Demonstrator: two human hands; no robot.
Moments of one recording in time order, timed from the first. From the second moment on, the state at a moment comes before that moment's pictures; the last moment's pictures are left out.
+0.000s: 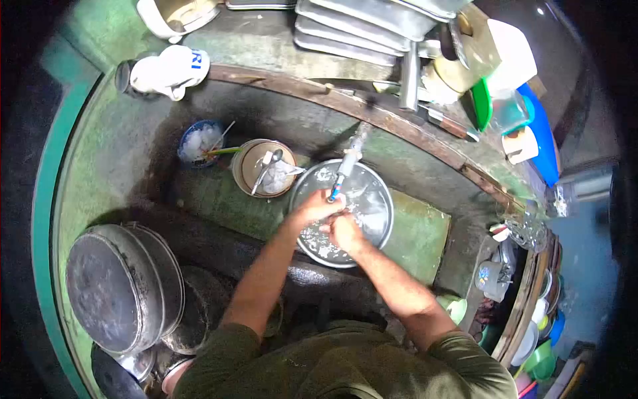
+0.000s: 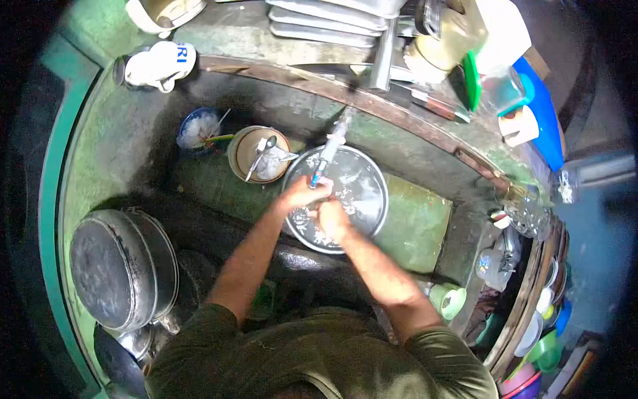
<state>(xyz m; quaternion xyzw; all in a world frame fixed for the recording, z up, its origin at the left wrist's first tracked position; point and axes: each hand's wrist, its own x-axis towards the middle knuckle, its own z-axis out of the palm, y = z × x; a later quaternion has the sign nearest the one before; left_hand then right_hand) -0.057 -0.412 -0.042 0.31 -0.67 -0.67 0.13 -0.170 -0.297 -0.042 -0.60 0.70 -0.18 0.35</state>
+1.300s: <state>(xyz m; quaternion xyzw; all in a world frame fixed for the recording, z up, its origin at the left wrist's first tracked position) -0.087 -0.218 0.043 0.31 -0.40 -0.82 0.25 -0.304 -0.141 -0.082 -0.08 0.12 -0.67 0.73</state>
